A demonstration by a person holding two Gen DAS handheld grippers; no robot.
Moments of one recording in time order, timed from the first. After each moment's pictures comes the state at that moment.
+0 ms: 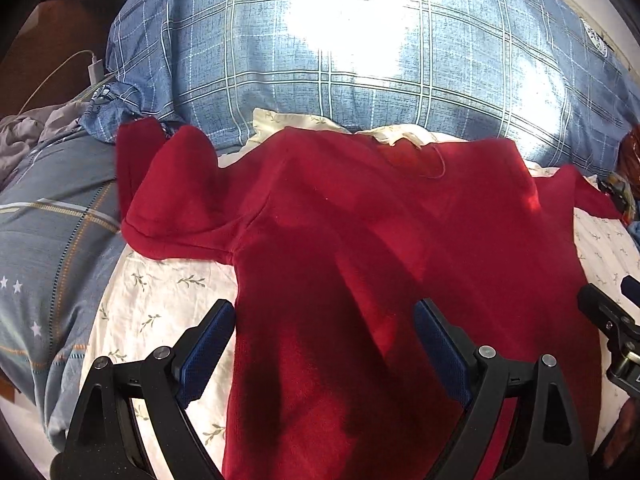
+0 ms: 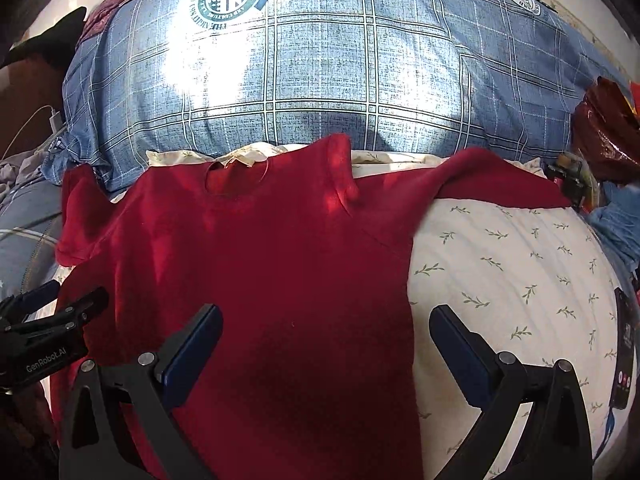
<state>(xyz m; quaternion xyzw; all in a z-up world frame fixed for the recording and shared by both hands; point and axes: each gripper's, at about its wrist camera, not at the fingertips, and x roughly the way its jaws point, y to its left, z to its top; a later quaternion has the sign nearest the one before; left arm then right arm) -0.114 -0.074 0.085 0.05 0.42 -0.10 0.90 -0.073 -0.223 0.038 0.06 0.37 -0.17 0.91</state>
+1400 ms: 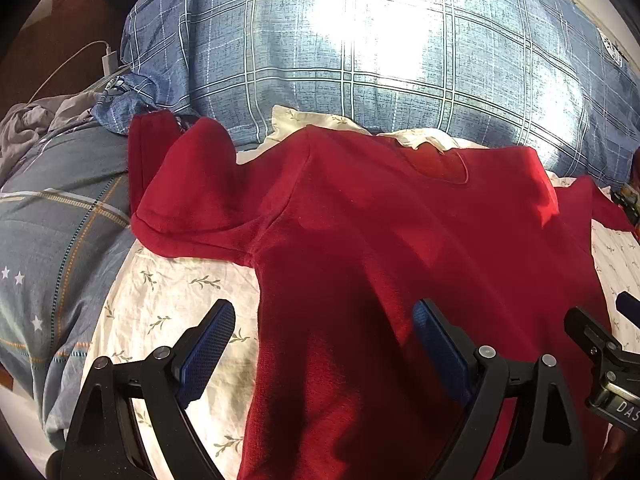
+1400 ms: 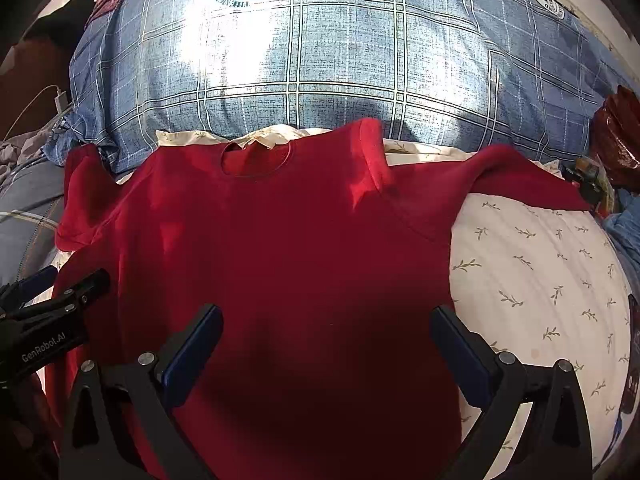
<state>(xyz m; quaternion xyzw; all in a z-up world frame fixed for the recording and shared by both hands) -0.089 -0.076 0.061 0.04 0.41 -0.08 0.91 -0.052 -0.203 0.023 0.04 0.39 -0.15 0.91</state>
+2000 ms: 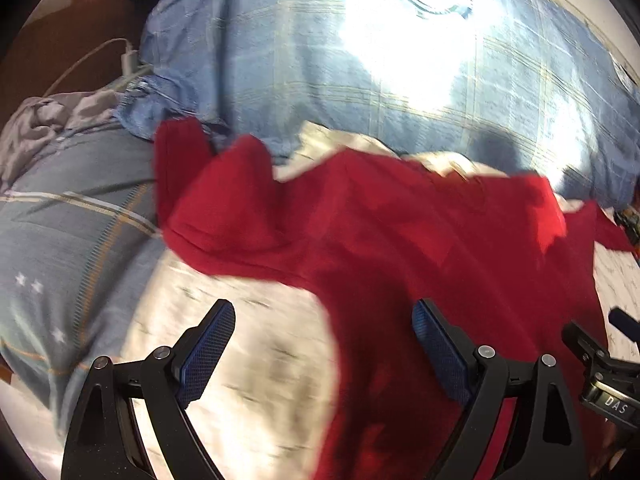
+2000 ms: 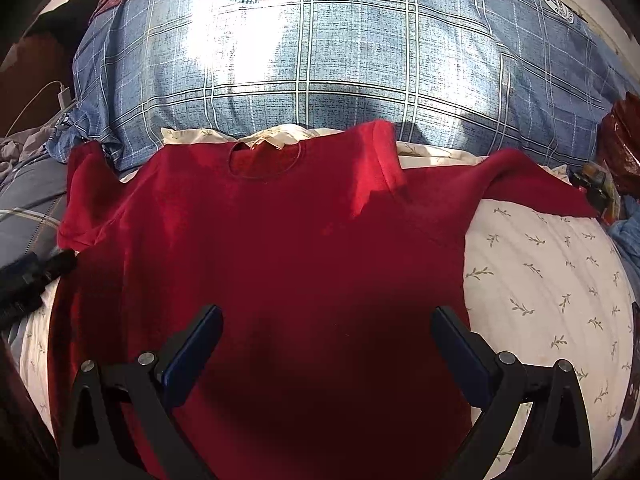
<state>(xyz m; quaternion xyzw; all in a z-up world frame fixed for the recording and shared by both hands) -0.077 -0.032 0.087 0.02 0.40 -0.06 0.92 -0.043 -0.198 0.024 0.04 0.39 -0.14 0.91</state>
